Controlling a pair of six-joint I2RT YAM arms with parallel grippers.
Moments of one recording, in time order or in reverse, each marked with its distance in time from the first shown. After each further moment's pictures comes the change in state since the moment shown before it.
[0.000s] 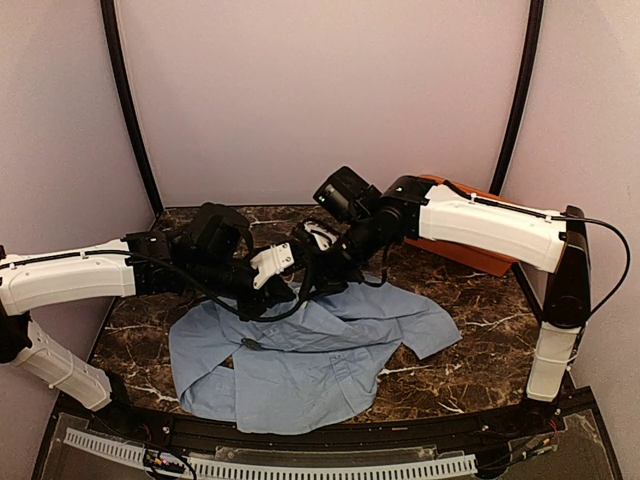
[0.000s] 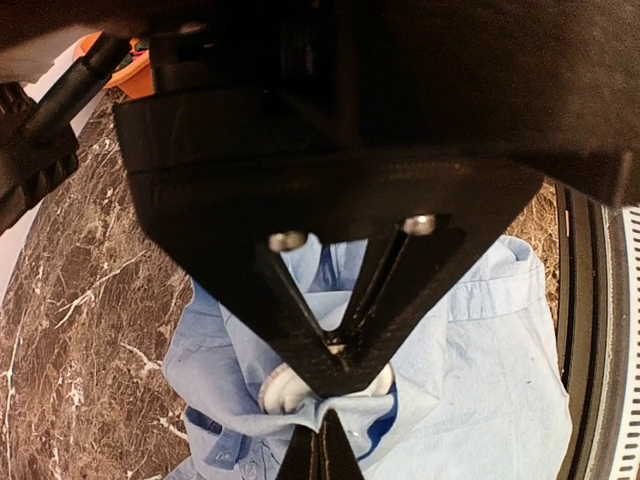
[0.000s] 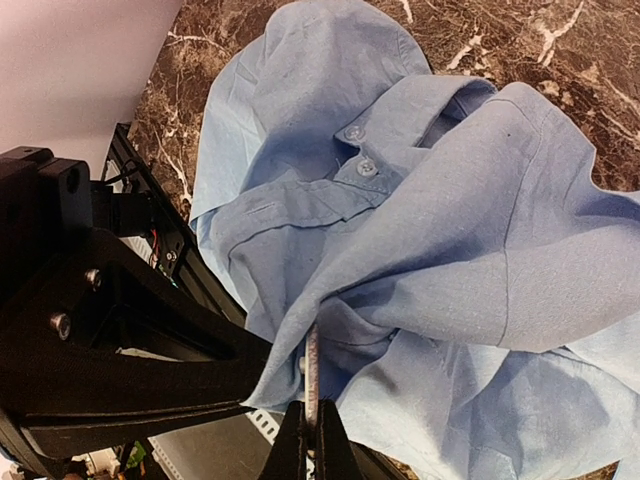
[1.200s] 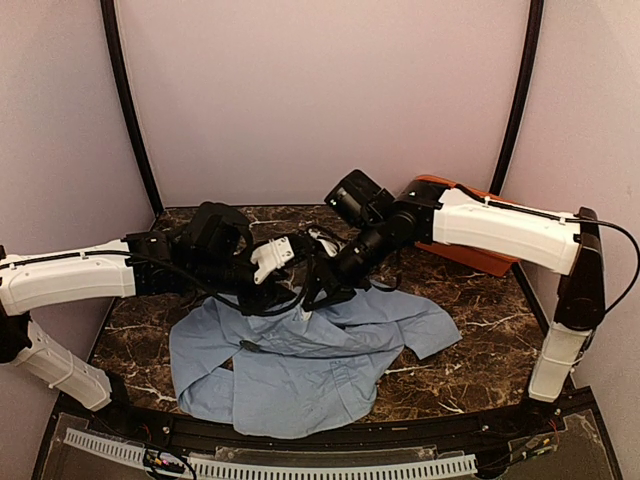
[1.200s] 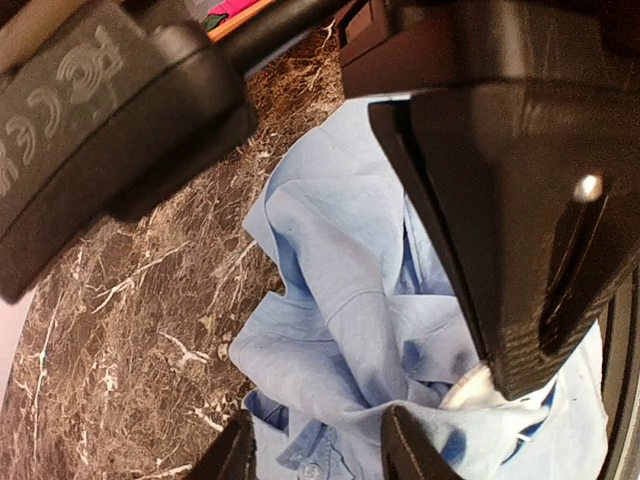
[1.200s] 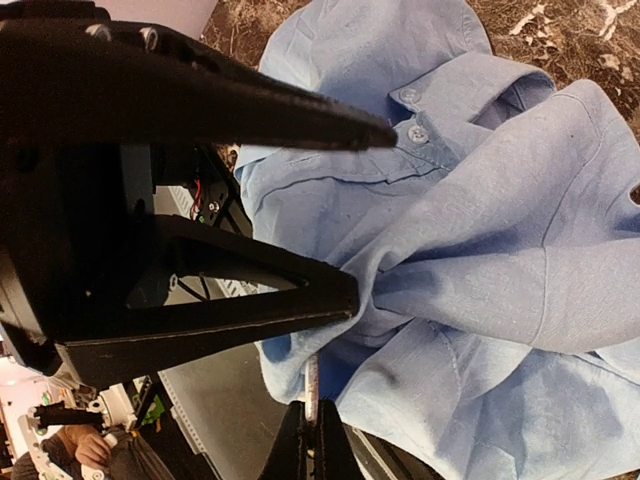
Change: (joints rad) left arm -0.006 0.000 0.000 0.030 -0.110 -0.018; right arm -0.010 -0.069 -0.094 0.021 -0.142 -0.049
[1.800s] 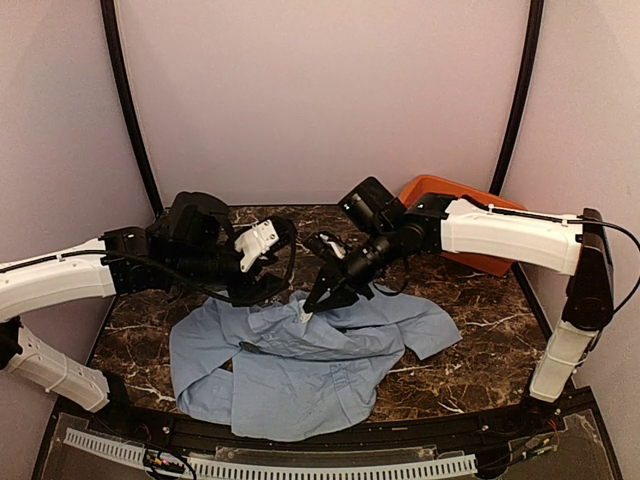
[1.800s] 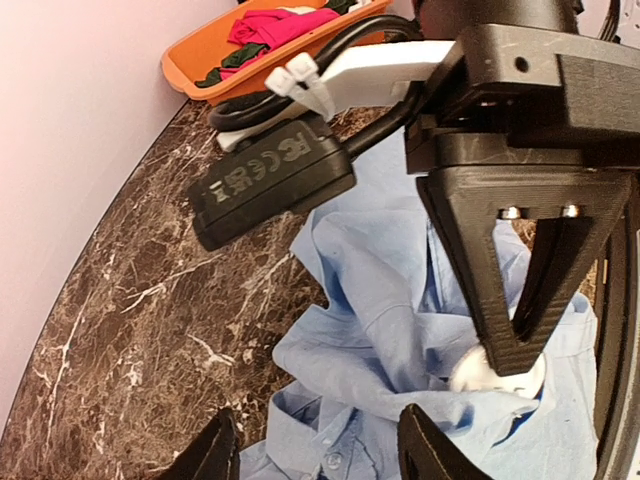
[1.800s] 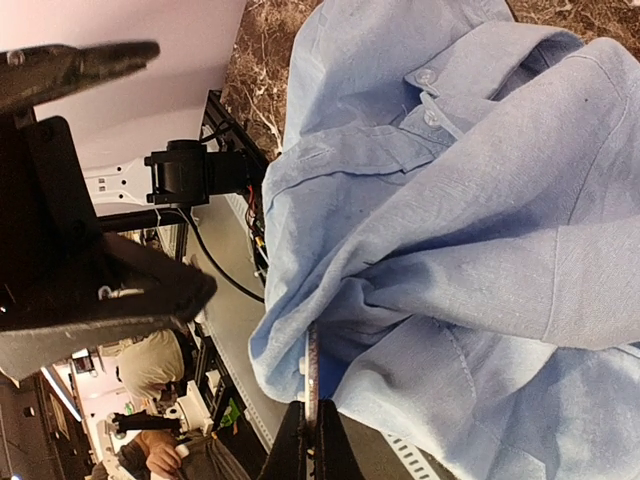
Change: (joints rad) left arm 0.000 -0.092 0.005 -0.009 -0.046 -0.048; right arm -0.045 -0.058 -0.164 0.185 -0.164 0.192
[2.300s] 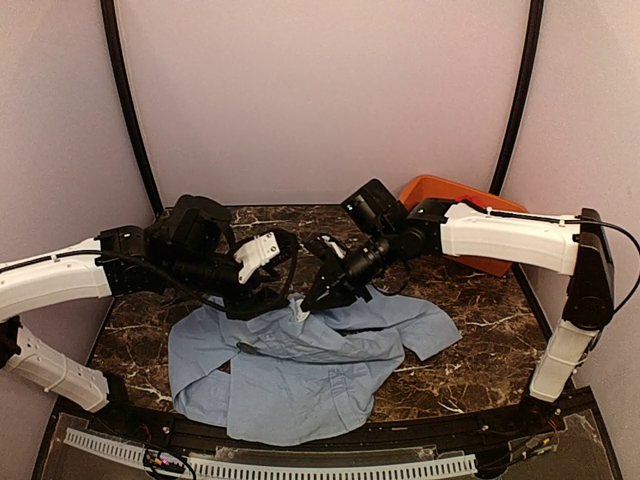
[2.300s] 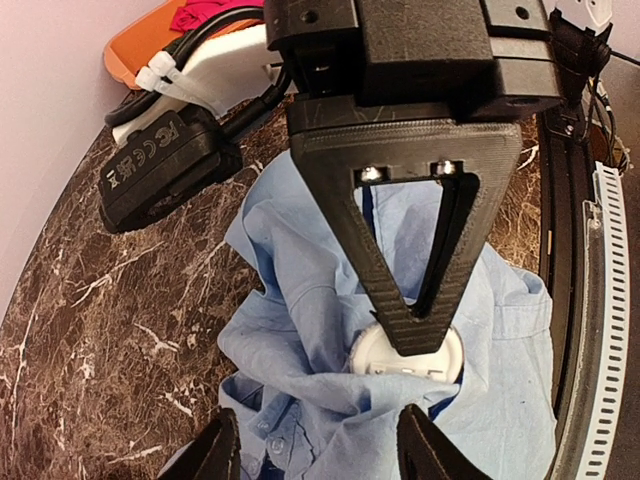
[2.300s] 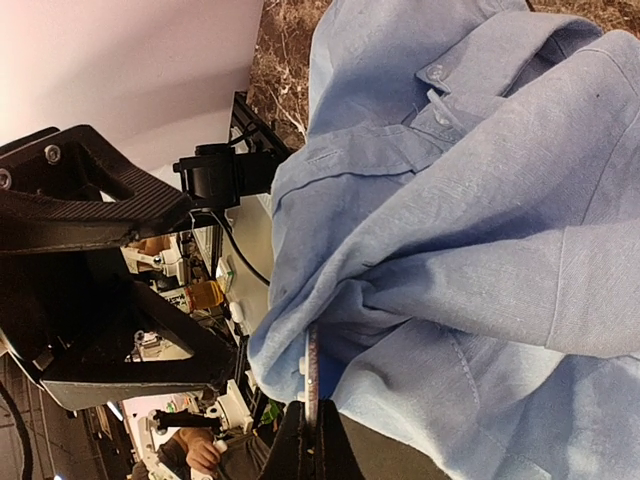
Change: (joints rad) left arm -0.040 -0.008 0.026 -0.117 0.091 -0.030; right arm -0.021 -0.003 -0.048 0.099 -0.083 0.114
